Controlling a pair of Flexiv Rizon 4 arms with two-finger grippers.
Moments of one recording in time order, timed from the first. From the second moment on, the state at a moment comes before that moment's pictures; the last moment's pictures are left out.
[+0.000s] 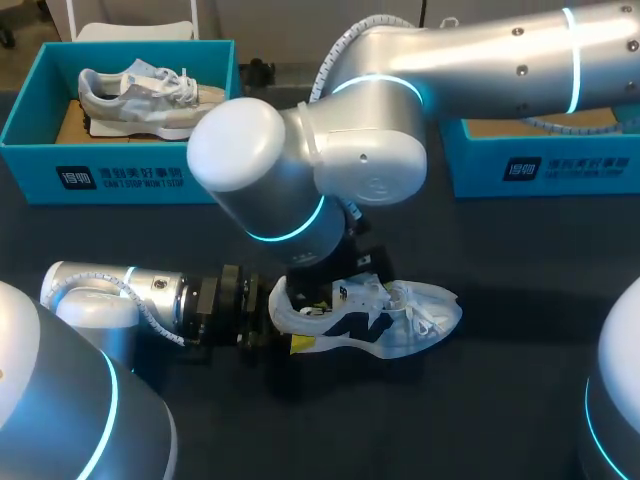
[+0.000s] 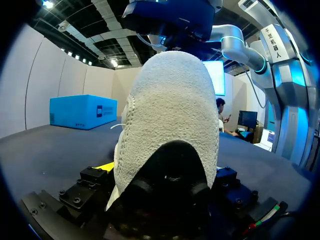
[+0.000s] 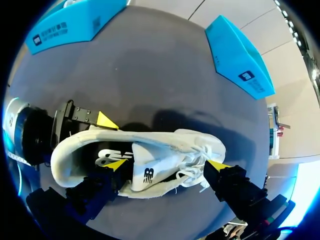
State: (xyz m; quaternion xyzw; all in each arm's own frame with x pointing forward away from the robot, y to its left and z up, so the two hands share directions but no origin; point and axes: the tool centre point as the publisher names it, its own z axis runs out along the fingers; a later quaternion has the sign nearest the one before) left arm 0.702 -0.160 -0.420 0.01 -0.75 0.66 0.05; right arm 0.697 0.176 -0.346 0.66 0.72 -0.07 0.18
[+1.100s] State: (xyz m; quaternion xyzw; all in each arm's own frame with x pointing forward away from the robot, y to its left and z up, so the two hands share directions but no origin) left arm 0.702 -0.161 -0.420 0.01 -0.75 0.66 0.05; right arm 0.695 0.164 -0.342 0.68 0.71 -0.08 0.17
